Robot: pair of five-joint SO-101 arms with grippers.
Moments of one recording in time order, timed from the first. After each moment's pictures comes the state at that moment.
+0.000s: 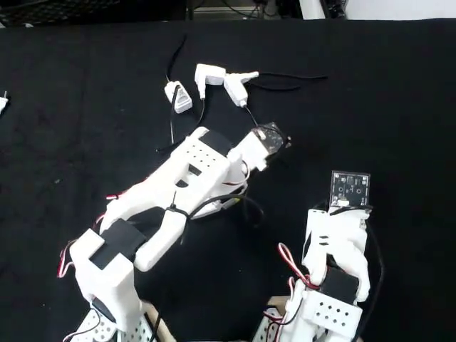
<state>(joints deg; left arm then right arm) 30.4 18.3 9.6 70.3 -22.4 21.6 -103.0 96.7 56.7 13.6</state>
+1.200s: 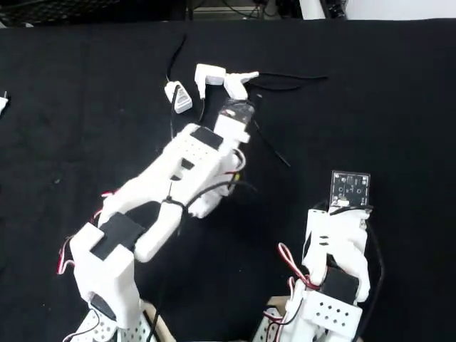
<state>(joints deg) 26.5 18.7 9.5 65.9 5.9 21.7 -103.0 96.7 56.7 13.6</state>
